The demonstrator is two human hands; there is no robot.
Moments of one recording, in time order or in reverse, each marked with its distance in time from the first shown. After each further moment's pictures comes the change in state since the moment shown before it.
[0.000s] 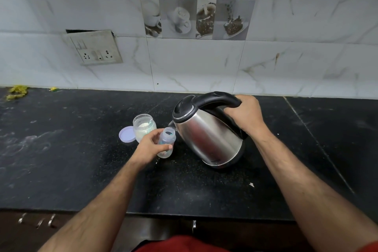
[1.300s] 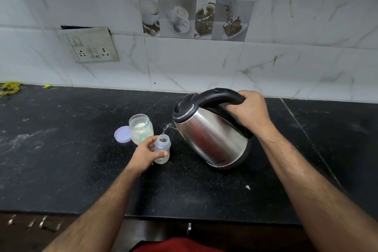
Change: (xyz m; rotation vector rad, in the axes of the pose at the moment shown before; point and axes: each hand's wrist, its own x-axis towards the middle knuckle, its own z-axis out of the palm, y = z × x) left_hand 0.005 -0.035 0.003 -0.082 0.025 -0.058; right_hand 0.005 -0.014 -0.022 -0.031 -0.016 0.039
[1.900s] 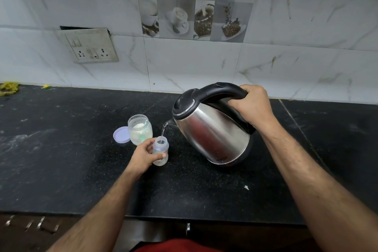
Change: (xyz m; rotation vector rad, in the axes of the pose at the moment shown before) left_hand -0.002 -0.008 0.002 -0.051 0.024 -0.008; right_hand 0.007 -0.008 -0.010 0.014 0.030 -0.056
